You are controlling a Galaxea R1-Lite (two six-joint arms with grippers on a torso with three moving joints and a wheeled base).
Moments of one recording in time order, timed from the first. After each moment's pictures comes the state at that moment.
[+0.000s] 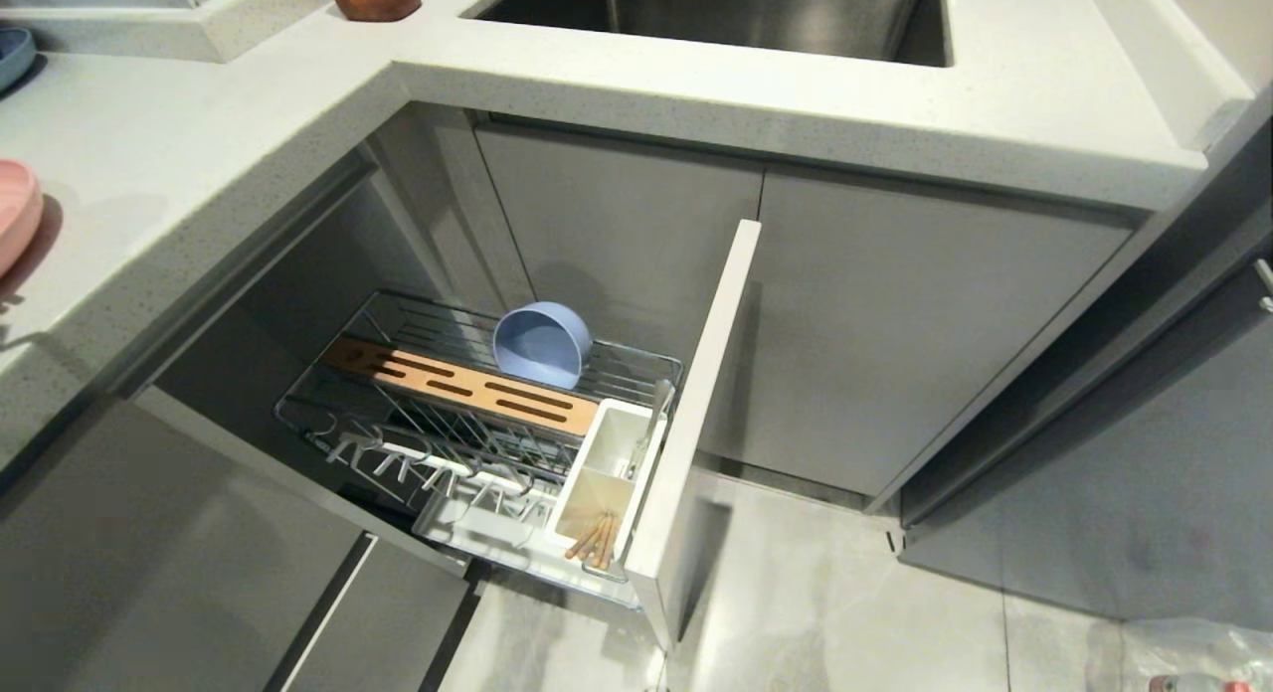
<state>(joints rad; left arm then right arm) 0.35 1.35 -1.62 0.55 0.48 -0.49 0.00 0.00 0.00 0.00 0.00 0.02</state>
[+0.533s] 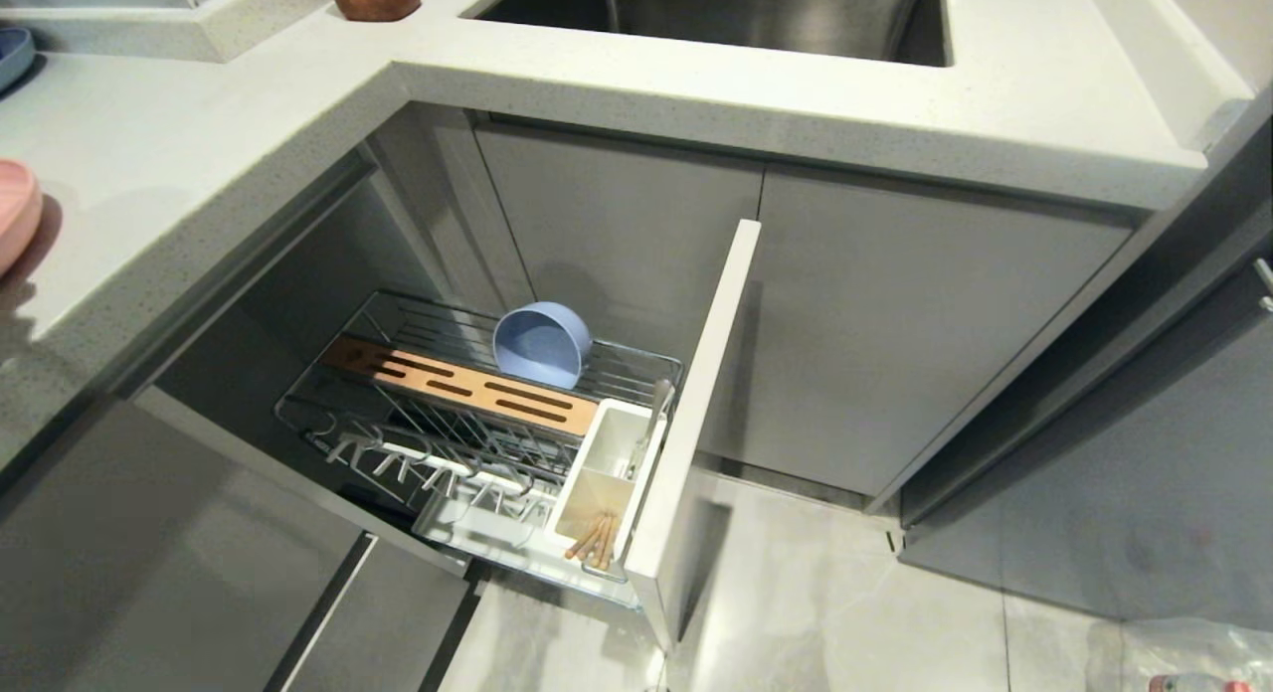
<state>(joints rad) 0.28 1.36 -1.66 0.61 0.43 -0.61 0.00 0.00 0.00 0.00 0.00 0.02</state>
